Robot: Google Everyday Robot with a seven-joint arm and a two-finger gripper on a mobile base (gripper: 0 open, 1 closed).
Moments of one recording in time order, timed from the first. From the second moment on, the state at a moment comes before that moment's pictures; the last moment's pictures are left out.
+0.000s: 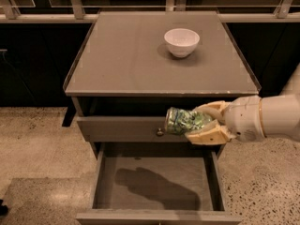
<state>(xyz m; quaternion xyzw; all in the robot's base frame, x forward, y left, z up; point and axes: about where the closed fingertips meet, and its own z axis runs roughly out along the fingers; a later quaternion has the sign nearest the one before) 0.454 -0.133 0.833 -0.49 0.73 0.22 0.42</state>
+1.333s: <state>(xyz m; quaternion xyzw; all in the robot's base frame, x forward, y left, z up) 0.490 -0.136 0.845 -0.50 0.72 0.23 0.42</state>
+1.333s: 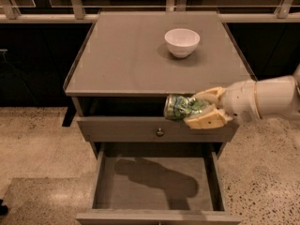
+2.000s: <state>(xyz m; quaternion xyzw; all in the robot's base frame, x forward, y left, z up) 0.540 -0.142 0.869 -0.52 0.75 0.20 0.36</state>
